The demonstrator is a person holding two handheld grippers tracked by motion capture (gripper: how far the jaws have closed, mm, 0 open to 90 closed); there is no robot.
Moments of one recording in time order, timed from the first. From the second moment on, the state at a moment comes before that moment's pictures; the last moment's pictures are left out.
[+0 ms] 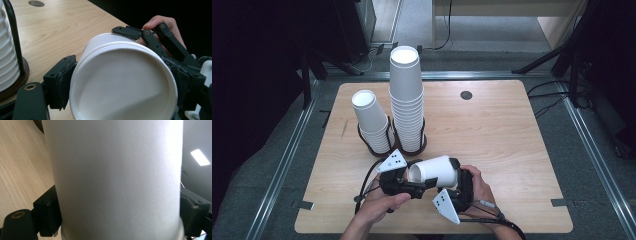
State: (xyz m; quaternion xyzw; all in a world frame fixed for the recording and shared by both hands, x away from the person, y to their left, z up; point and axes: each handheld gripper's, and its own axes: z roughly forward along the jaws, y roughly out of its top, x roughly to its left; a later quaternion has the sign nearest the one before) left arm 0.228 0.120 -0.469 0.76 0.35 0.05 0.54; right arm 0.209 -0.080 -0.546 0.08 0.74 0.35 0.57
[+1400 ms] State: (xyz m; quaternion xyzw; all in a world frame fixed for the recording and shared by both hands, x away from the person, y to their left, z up) left arm 0.229 0.144 -0.461 0.73 0.35 0.09 0.58; right arm 0.223 -0.101 -0.534 0.14 0.75 0.36 0.54
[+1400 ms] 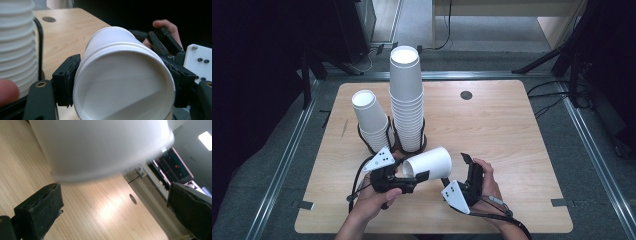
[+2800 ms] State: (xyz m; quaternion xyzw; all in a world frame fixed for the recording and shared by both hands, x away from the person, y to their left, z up) left arm 0.218 0.129 -0.469 0.63 0.36 0.20 0.66; right arm 0.214 -0.130 -0.459 0.53 0.58 0.60 0.13
